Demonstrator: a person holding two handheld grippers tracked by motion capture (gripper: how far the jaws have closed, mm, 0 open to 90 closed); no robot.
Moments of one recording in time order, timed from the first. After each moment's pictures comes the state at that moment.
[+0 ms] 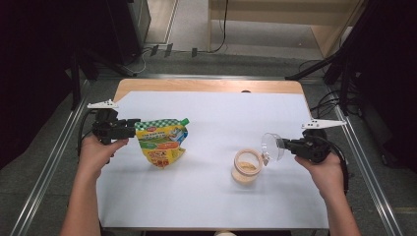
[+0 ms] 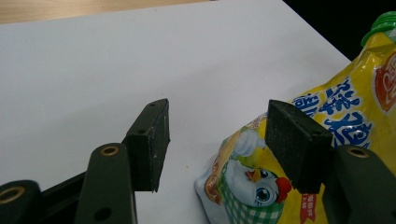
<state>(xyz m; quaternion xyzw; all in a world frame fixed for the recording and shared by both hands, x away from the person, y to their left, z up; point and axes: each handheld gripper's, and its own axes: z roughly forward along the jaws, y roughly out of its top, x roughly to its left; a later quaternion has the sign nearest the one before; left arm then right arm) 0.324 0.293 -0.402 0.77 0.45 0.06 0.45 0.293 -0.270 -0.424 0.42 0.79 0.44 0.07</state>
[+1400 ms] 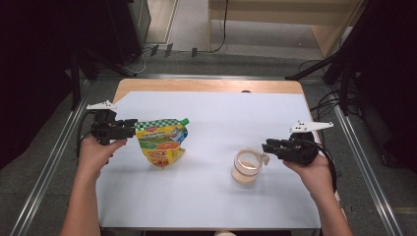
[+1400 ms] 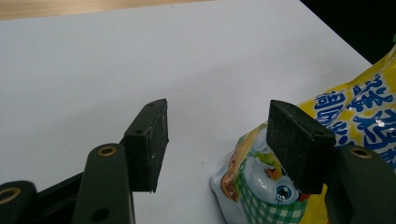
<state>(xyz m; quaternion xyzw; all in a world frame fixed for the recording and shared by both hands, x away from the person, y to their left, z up) 0.325 0.298 -0.408 0.76 0.47 0.07 0.43 0.291 -0.247 -0.429 0.38 0.80 0.46 0.05</state>
